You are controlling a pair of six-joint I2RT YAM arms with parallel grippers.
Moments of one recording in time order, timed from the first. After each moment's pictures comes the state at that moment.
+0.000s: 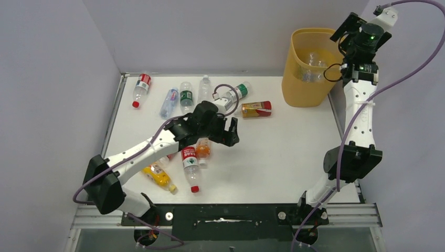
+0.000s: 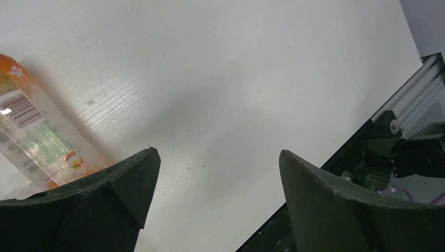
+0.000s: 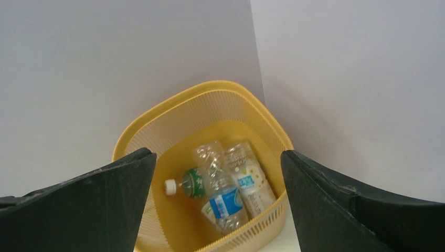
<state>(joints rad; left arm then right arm) -0.83 1.40 1.17 -0.41 0.08 -0.46 -0.20 1.75 2.03 -0.33 0.13 0.23</state>
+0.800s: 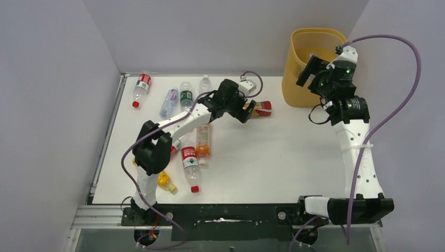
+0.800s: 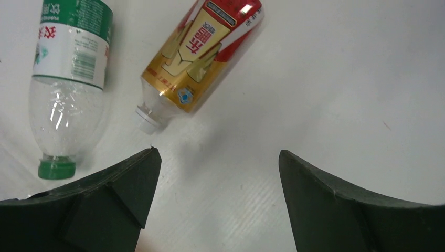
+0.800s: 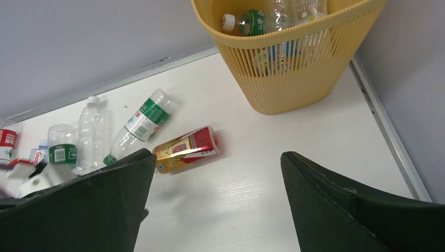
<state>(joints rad) -0.74 1.96 1.63 -0.28 0.12 -0.03 0.03 1.29 1.56 -0.65 0.03 0.30</state>
